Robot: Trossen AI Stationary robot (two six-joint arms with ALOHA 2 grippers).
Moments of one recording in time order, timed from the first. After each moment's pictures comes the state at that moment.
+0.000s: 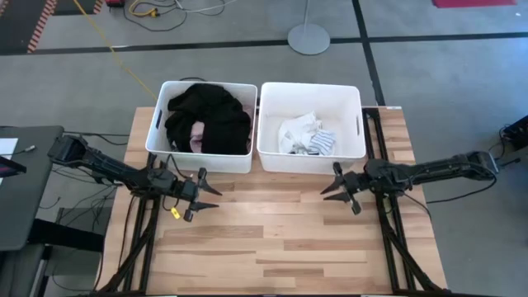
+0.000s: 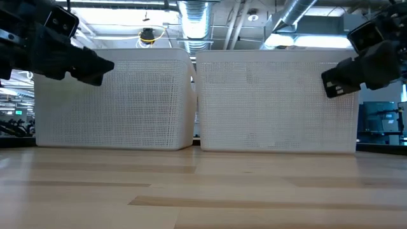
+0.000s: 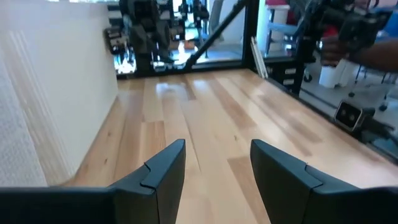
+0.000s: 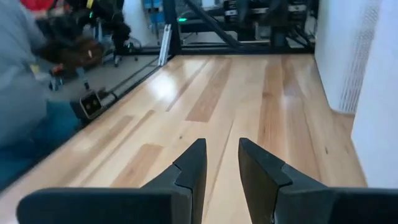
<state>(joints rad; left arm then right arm) -0.21 0.89 0.01 0.80 -0.03 0.04 0.00 0.56 0.01 0.39 -0.29 0.02</state>
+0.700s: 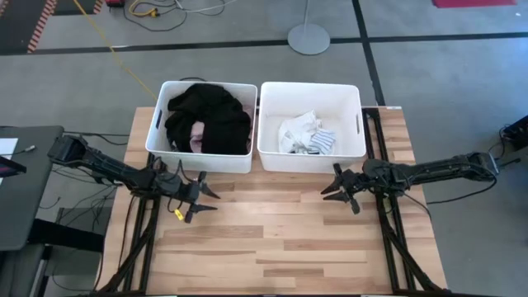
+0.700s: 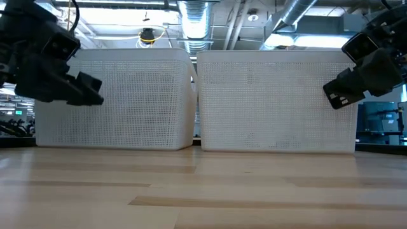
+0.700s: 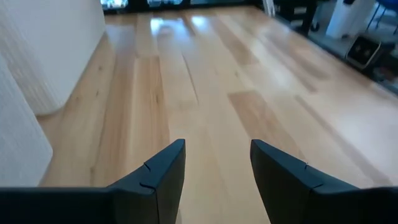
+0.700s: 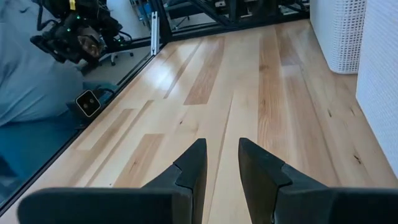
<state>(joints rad) -0.21 0.89 0.01 0.57 -0.03 0.02 -0.02 0.56 0.01 0.31 -0.29 0.17</state>
